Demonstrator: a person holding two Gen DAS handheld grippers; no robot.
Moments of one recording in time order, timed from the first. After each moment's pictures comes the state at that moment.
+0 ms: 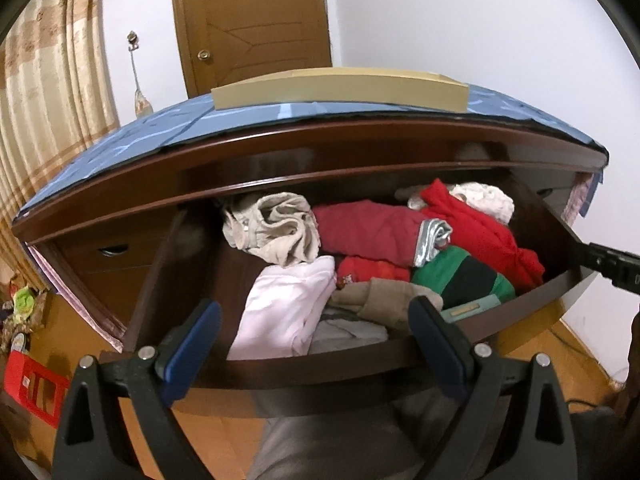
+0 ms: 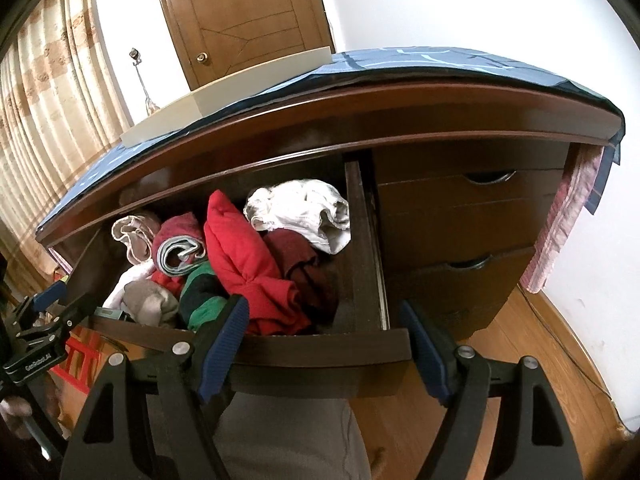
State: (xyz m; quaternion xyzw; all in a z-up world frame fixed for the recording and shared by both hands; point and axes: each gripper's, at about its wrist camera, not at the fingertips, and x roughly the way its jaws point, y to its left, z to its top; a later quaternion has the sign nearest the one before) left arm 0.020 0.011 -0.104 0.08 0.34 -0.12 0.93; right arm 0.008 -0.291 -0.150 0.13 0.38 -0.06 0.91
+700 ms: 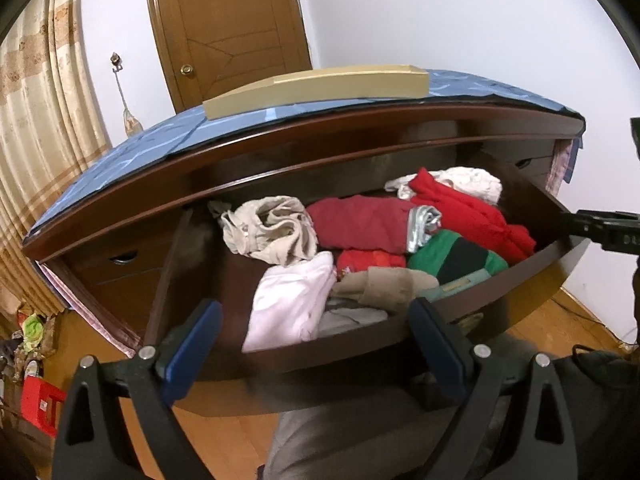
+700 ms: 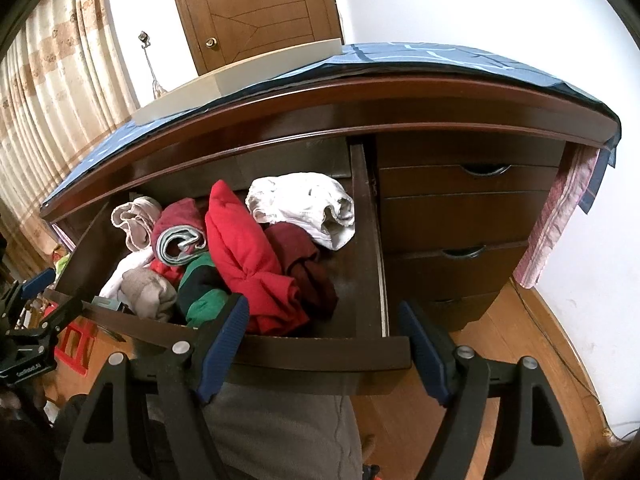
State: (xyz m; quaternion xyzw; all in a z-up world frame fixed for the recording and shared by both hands) left arm 0.006 0.008 -0.097 0.13 0.33 -0.13 0.93; right arm 0.016 -0.294 -0.145 0.10 0.40 -0.04 0.91
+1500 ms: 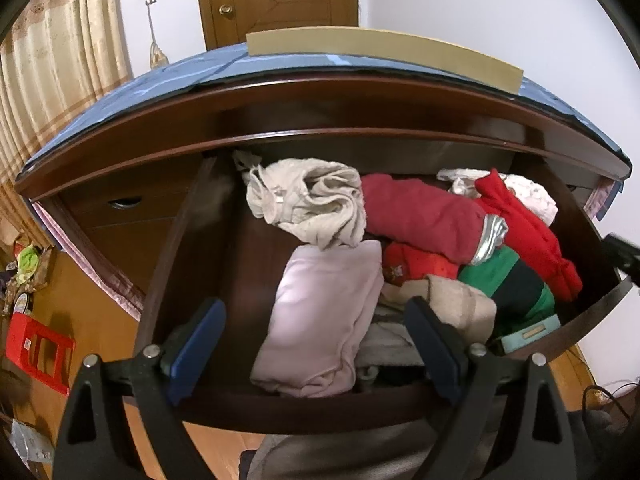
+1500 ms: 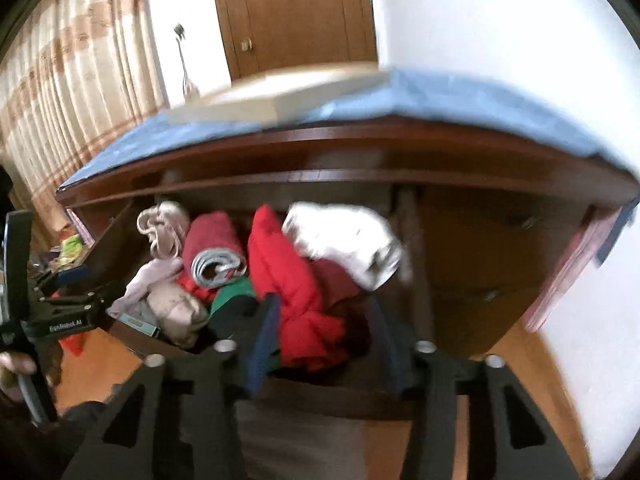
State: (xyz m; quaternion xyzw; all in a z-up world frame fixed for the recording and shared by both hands) left arm 0.057 0.027 -0.113 0.05 0.41 -0.08 0.91; right arm 0.041 -0.262 -0.130 0.07 0.40 0.00 0.92
